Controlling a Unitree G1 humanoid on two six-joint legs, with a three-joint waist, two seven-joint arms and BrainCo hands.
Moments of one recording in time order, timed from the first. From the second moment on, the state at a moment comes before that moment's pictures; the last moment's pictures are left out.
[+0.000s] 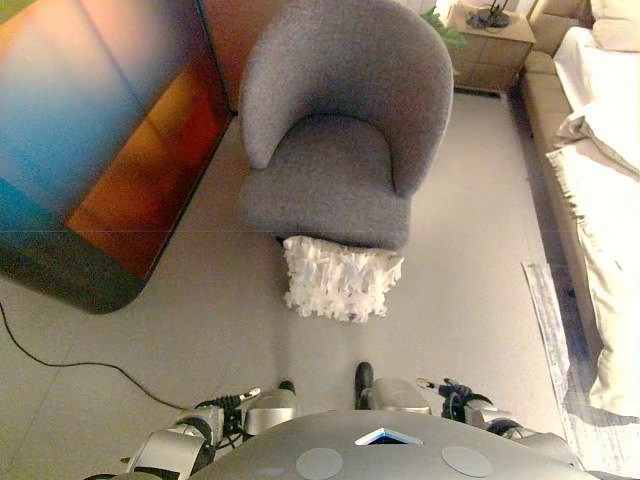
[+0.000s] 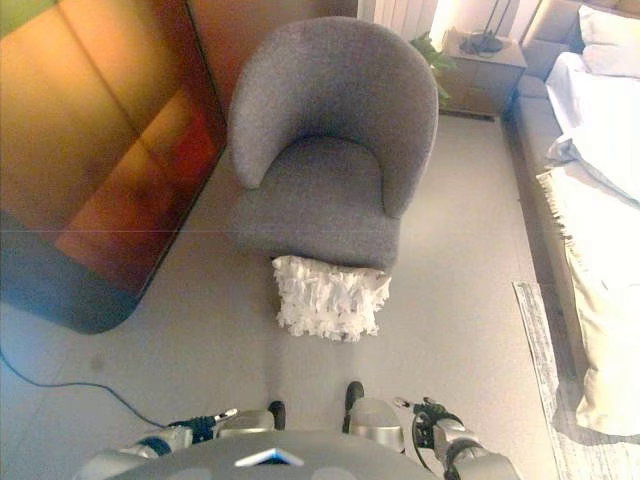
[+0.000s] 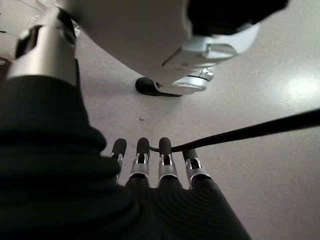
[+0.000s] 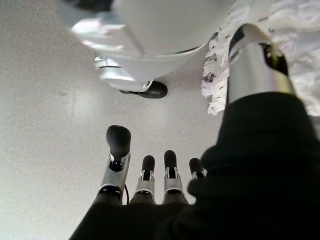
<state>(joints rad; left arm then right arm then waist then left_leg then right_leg) -0.05 0.22 -0.17 1.36 -0.33 0.21 0.06 0.00 -0.24 0.15 1.31 0.26 0.06 -0.01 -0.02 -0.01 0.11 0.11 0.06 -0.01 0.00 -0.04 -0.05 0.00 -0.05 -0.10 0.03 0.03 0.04</state>
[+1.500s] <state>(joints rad) -0.19 0.23 -0.18 1.28 -0.45 -0.04 0.23 -0.17 -0.27 0.24 1.28 0.27 -0.01 -0.11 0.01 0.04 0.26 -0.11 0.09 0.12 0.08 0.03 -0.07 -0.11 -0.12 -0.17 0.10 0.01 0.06</state>
